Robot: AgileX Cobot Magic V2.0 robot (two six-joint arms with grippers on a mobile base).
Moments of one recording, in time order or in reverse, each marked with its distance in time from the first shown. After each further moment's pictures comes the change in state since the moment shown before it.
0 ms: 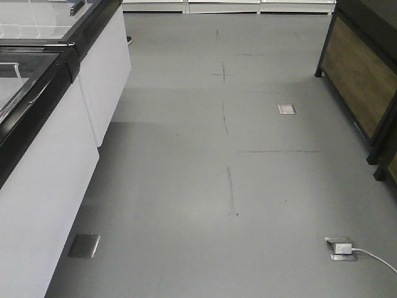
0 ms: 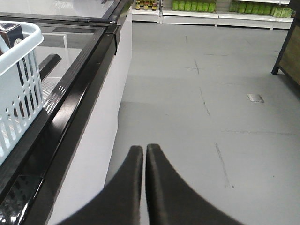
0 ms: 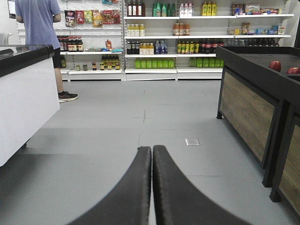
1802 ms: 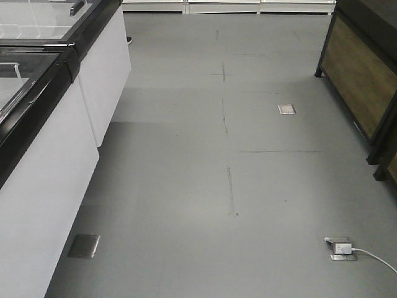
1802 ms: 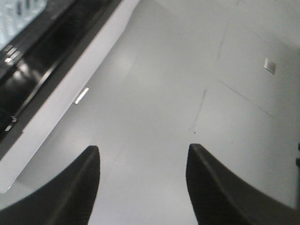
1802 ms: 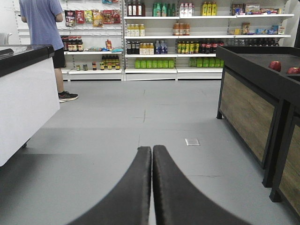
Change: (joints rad) left arm 0.187 0.684 -0.579 -0.145 0.380 -0.315; right arm 0.000 0.000 0.000 0.000 0.000 0.000
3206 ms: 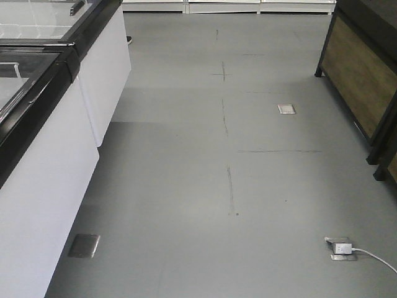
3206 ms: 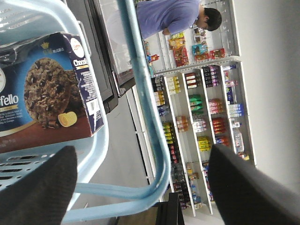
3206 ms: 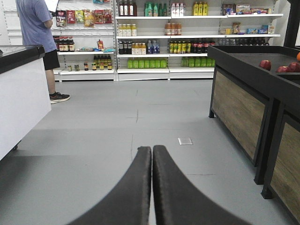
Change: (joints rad) left arm 0.850 0.394 -0.043 -1.508 0.116 0.939; right arm -0.034 0.000 0.000 0.000 0.000 0.000
